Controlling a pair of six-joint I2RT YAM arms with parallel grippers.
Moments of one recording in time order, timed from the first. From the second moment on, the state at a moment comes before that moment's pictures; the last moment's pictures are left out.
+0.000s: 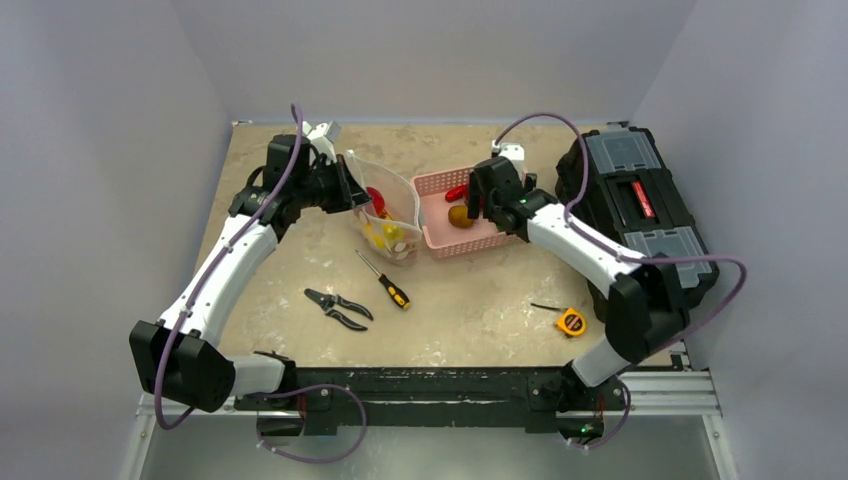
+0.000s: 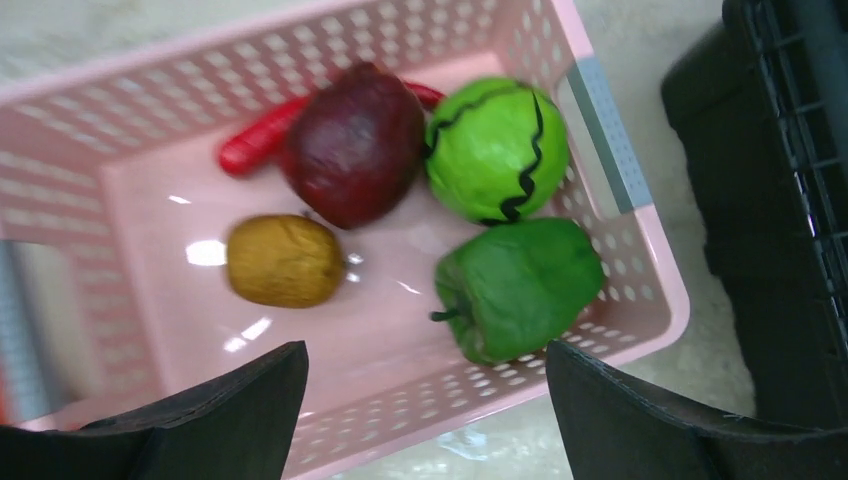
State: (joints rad) left arm -0.27 1.29 1.23 -0.53 0.38 -0.49; right arm 0.55 1.53 1.21 -0.43 0.49 0.42
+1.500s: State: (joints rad) left arm -0.27 1.30 1.23 -0.53 0.39 -0.49; right arm 0.55 2.01 1.35 -0.52 0.91 0.32
